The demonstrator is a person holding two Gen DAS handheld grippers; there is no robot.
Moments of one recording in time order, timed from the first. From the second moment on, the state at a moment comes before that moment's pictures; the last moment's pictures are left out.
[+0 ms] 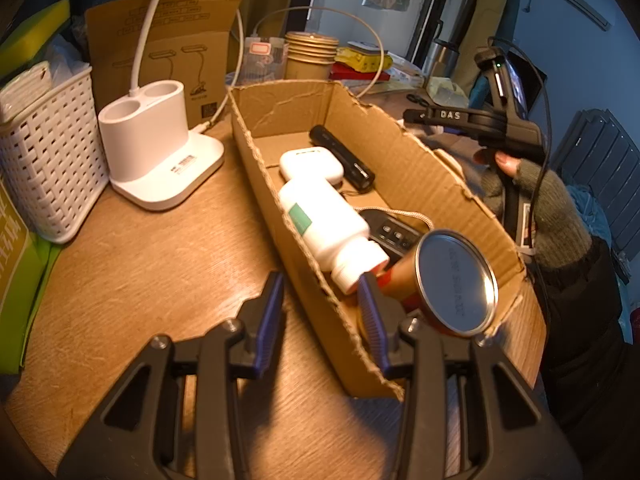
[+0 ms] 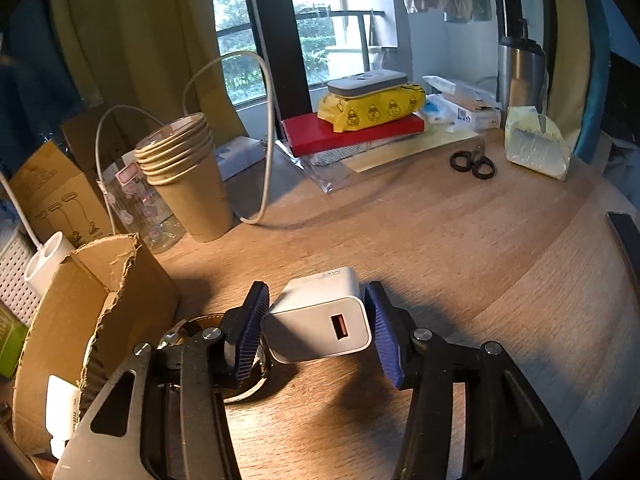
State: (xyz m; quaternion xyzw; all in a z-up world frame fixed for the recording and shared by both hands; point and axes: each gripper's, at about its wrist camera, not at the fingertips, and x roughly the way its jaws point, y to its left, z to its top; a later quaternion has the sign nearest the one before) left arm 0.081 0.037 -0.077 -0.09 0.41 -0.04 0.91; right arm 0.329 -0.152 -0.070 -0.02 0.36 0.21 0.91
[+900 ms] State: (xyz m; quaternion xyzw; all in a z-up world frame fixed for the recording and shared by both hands) left arm 0.080 0.038 -0.079 -0.09 0.41 -0.04 0.91; right arm 0.272 -0.134 -0.004 -0.05 0.28 0.26 0.92
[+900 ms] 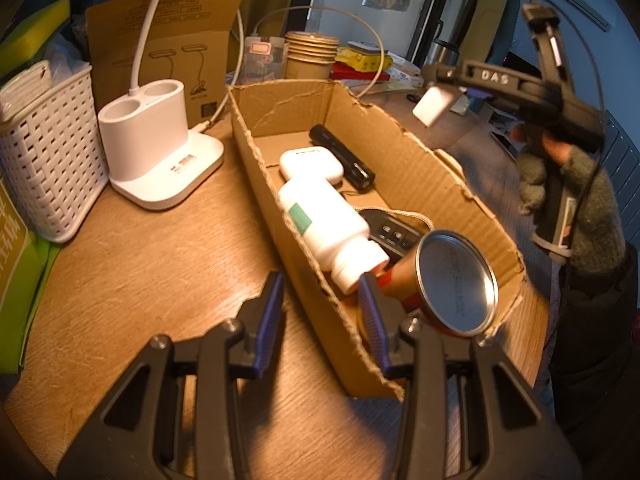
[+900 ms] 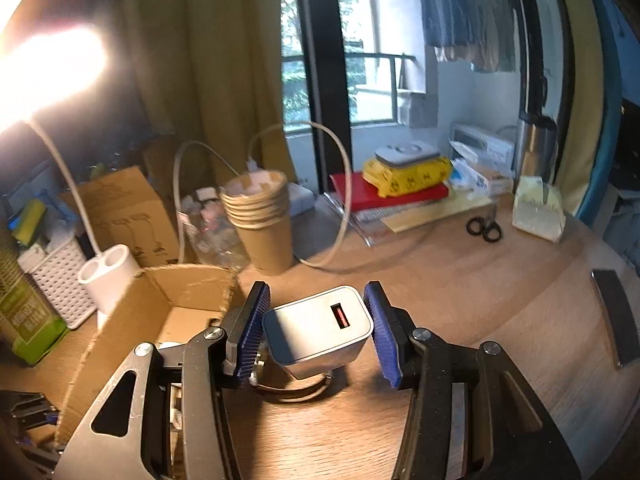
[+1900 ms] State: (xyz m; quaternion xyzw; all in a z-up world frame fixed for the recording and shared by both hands) left arm 0.081 0.038 -0.079 -0.09 0.41 -0.04 0.91; right arm 0.242 -0.035 -0.013 -0.17 0.27 0.37 0.87
